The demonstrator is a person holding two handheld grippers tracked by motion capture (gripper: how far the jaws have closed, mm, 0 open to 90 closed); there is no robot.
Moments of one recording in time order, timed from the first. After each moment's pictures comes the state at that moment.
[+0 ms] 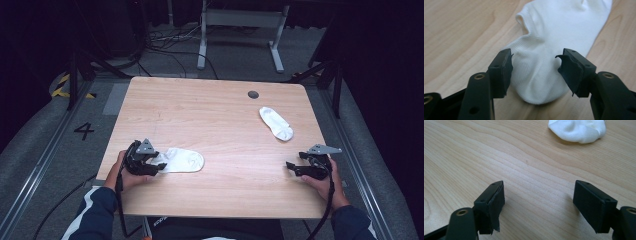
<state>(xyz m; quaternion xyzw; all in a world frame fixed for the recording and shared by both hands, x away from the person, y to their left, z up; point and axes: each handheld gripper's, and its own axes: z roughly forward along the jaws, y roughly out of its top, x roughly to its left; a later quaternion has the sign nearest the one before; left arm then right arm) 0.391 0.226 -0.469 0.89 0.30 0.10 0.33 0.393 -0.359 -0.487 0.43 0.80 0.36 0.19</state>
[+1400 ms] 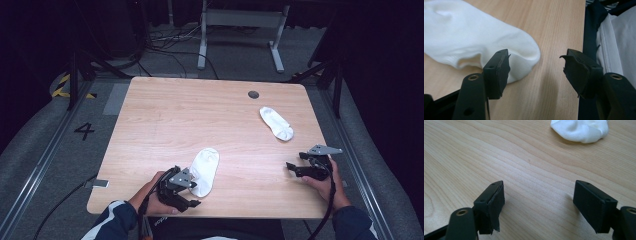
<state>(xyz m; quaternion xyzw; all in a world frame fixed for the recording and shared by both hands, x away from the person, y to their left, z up) 0.322 0.128 -0.453 0.93 0.13 0.01 0.35 0.391 -0.359 -0.487 0.43 0.81 0.37 0.19</state>
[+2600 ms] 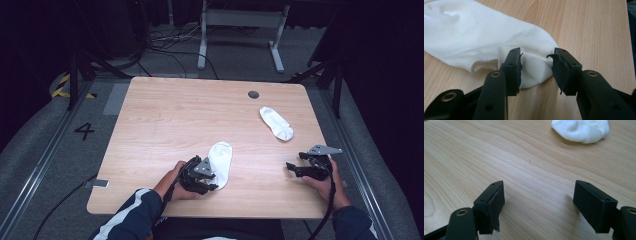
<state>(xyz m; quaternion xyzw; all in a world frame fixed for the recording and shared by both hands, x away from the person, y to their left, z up) 0.363 0.068 -0.472 0.93 0.12 0.03 0.35 0.391 -0.359 -0.487 0.42 0.81 0.37 0.19</state>
